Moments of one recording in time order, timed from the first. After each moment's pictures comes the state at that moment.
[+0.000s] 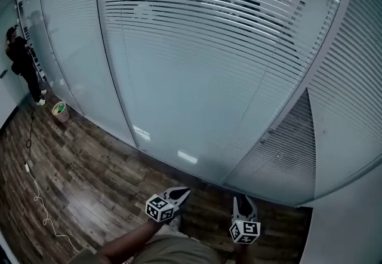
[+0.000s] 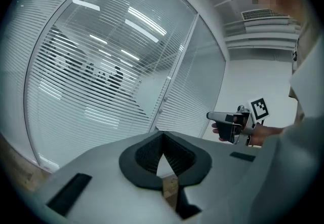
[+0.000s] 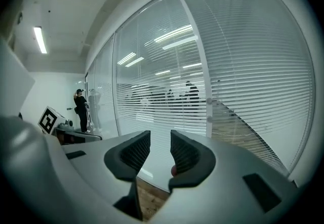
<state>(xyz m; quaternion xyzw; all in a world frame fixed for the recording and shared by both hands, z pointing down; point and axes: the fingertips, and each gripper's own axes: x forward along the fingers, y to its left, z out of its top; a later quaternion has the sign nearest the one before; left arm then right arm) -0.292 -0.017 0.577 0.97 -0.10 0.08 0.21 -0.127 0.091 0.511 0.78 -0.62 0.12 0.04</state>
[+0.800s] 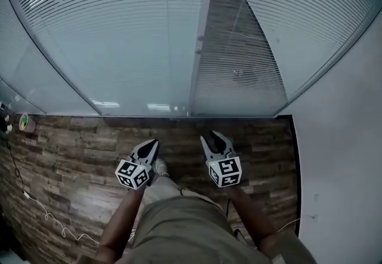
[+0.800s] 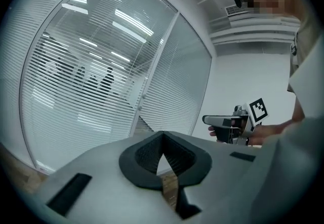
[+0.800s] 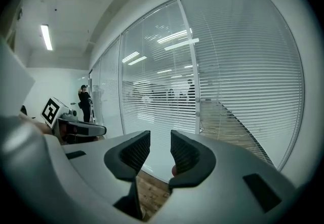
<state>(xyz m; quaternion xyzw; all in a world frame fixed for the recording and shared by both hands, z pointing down) -0.267 0.137 0.534 0.98 -0.08 0.07 0.17 -0.122 0.242 0.492 0.77 -0.63 0.10 0.07</state>
